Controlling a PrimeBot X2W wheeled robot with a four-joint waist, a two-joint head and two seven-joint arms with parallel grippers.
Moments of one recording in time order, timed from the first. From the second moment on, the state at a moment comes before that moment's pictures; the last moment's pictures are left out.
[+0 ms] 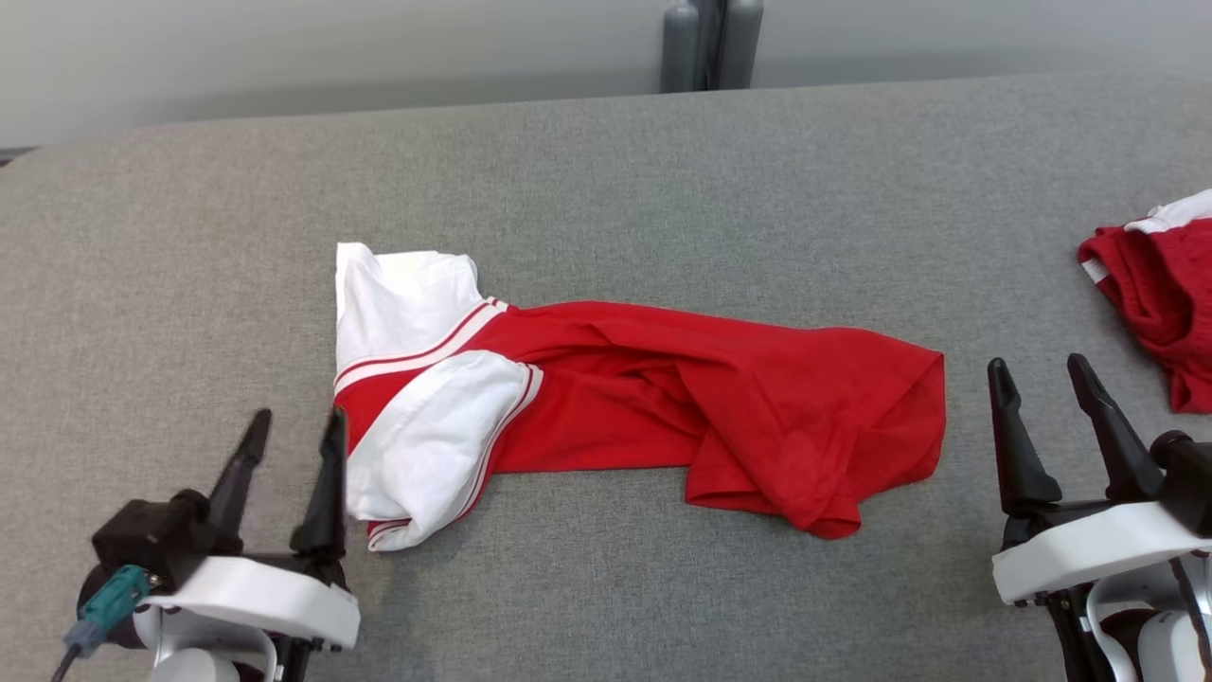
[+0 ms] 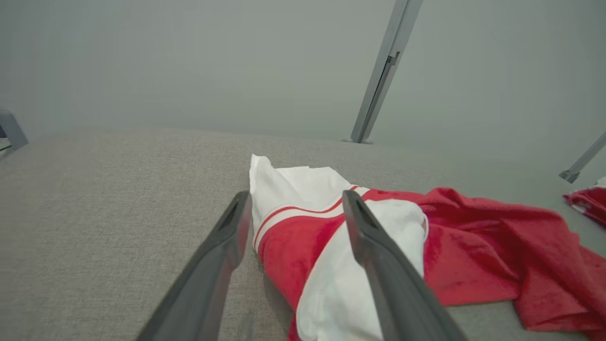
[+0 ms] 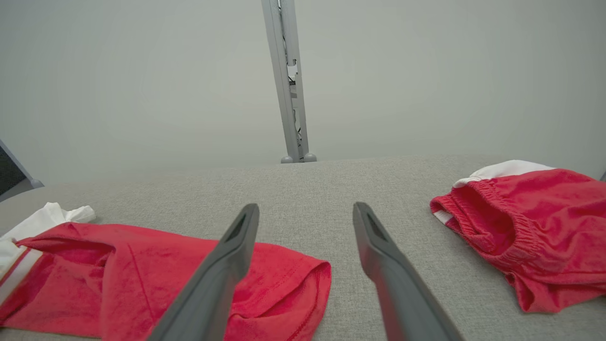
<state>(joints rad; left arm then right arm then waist) -0.11 0.43 -0.43 0.05 -0.71 0.22 -0.23 -0.09 -0.05 -0.07 -0.01 0.21 0.13 -0.02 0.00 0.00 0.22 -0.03</state>
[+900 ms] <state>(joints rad) 0.11 0.39 -0.17 -0.08 -0.52 0.27 -0.26 0.01 -0.05 0.00 -0.03 0.15 0.13 0.03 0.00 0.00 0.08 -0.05</state>
